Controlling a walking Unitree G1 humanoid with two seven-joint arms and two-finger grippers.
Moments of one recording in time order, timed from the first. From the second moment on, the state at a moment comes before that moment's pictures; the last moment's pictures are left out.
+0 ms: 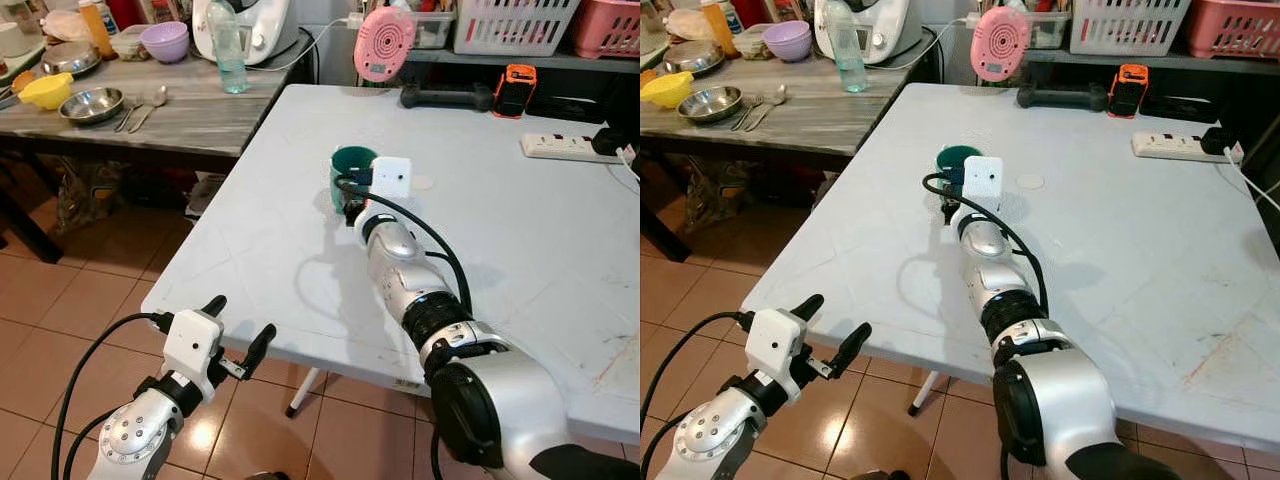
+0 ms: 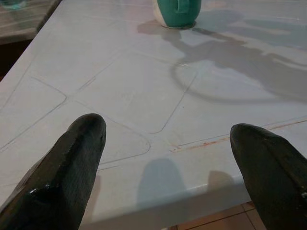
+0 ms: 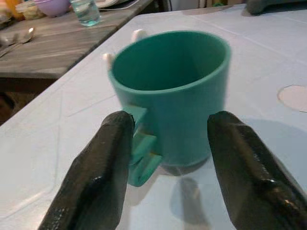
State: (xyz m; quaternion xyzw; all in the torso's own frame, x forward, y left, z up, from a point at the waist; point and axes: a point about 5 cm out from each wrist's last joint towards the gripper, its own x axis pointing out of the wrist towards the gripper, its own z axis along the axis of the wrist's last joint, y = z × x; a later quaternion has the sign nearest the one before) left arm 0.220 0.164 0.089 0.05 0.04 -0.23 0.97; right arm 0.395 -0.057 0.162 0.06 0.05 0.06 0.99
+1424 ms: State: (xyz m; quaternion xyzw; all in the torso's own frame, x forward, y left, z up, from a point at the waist) left arm 0.240 0.177 0.092 0.05 0.04 -0.17 0.98; right arm 0.366 -0.125 0.137 -0.01 -0.01 0.03 1.00
